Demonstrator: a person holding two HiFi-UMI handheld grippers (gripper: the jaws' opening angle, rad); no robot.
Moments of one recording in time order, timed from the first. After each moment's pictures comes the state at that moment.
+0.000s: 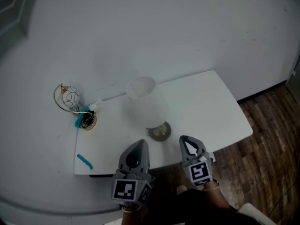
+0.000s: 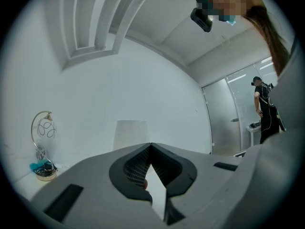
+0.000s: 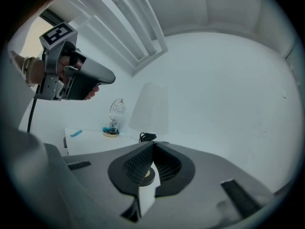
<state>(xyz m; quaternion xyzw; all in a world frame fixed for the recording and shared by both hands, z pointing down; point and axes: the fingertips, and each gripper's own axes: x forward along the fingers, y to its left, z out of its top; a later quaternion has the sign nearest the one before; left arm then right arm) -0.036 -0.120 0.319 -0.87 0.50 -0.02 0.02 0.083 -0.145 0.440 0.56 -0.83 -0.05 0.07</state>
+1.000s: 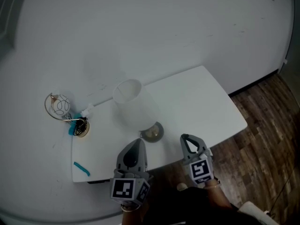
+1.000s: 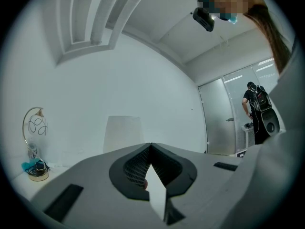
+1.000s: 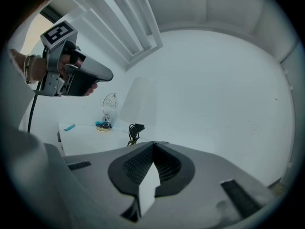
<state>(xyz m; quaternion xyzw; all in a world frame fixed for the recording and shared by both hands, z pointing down) -0.012 -0.133 0.325 -0.88 0.47 -0.03 0.01 0.121 -0.142 0.457 0.59 -0.80 -0.04 0.10</state>
